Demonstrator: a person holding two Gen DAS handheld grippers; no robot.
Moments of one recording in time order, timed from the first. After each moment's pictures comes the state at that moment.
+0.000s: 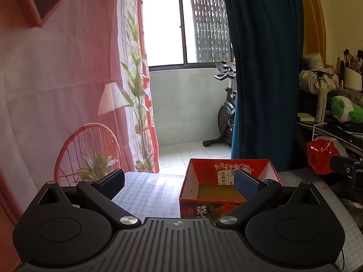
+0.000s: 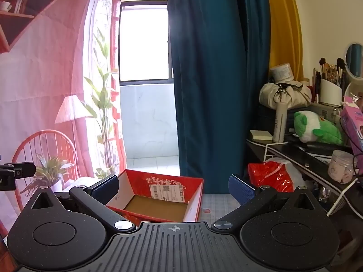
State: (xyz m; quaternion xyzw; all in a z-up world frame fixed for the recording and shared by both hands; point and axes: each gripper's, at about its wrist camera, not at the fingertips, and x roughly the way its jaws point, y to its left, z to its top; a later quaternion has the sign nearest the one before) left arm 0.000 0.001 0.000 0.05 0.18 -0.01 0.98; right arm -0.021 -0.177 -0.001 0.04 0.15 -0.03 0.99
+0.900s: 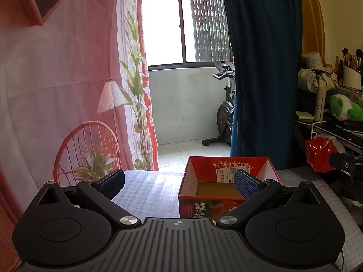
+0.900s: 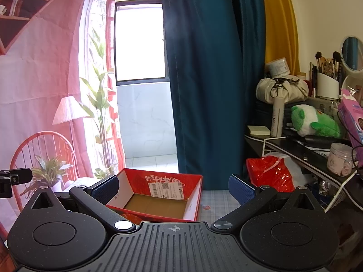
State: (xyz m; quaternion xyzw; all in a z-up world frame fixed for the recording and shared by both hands) left arm 0.000 0.002 -0.002 0.06 0.18 -0.01 0.98; right arm -0.019 -0.181 -0.004 0.05 0.16 -0.03 0.98
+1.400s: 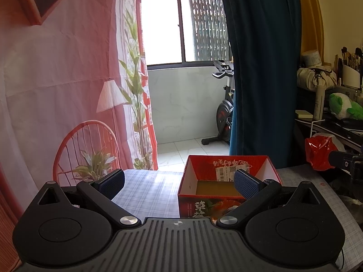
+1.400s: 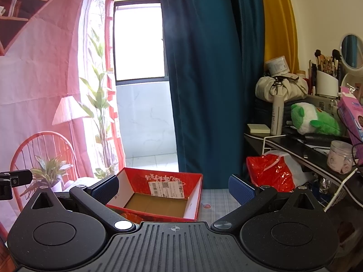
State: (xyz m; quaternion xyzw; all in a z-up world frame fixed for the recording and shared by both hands) left arm 0.000 0.002 -0.003 0.06 0.18 -0.02 0.98; right arm -0.020 -0.181 -0.005 0.06 0.16 -0.03 0.98
